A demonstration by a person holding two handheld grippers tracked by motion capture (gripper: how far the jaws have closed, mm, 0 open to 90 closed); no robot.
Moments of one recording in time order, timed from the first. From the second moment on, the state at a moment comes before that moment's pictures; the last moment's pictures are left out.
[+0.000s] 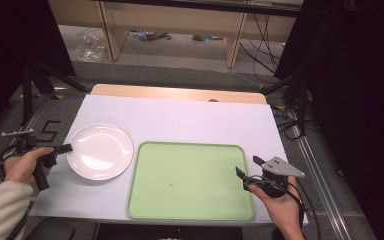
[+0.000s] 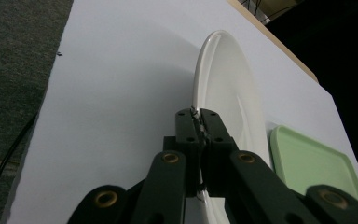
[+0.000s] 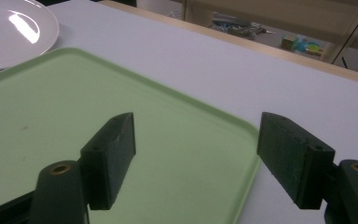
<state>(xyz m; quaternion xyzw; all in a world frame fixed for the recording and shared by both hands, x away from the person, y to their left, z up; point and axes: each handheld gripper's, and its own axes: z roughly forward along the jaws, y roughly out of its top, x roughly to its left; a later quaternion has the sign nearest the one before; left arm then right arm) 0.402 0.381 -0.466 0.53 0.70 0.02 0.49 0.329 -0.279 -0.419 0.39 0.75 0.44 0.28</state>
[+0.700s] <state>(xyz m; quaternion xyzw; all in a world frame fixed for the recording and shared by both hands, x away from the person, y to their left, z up) 0.402 0.384 -0.468 0.51 0.70 0.00 0.50 0.329 -0.279 -0.419 0.40 0.75 0.44 0.28</state>
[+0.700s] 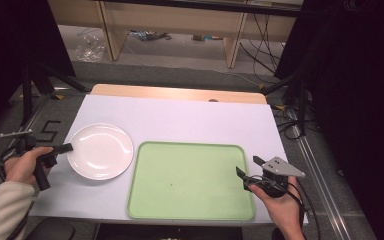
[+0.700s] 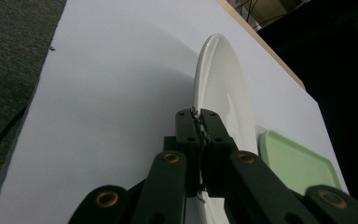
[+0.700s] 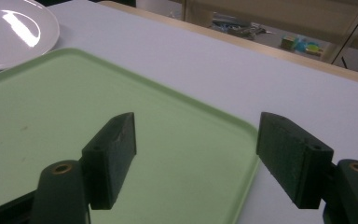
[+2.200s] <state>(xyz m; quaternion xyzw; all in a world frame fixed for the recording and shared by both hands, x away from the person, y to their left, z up) 0.399 0.382 -0.460 0.45 0.69 -0.03 0.56 0.329 -0.280 -0.418 0.40 0.75 0.44 0.28</state>
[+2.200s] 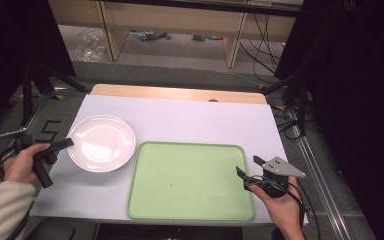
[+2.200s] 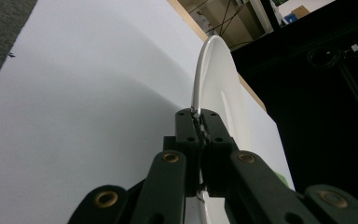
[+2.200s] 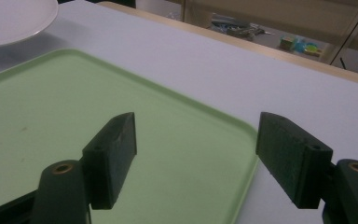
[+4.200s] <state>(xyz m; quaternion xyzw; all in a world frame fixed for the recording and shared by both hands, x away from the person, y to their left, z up) 0.410 0.339 -0.452 0.47 0.67 -0.08 0.57 0.329 -0.277 -0.419 0.39 0.75 0.45 0.28</state>
